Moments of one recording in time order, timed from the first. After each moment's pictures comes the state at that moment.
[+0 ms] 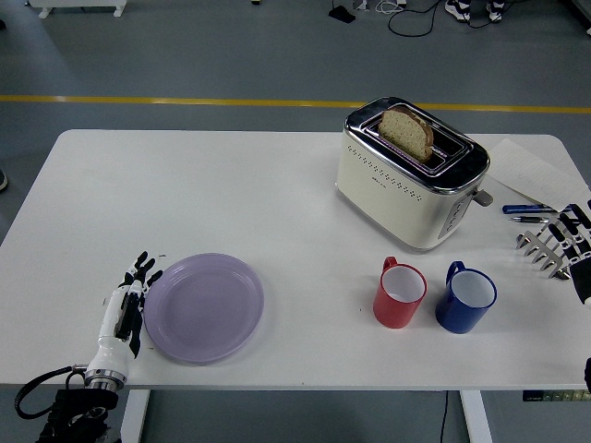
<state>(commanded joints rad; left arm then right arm) -0.06 0.10 -1.04 -0.95 0.86 0.21 -0.59 0.04 -0.14 1.66 1.26 -0.46 -0.01 0.04</state>
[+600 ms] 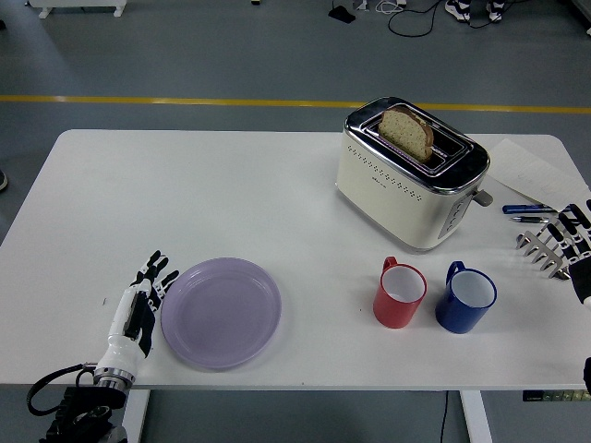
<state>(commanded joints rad) -0.08 0.11 -0.99 -0.98 0.80 0.16 -0.58 0.04 -0.14 1.66 1.25 -0.46 0.00 0.04</state>
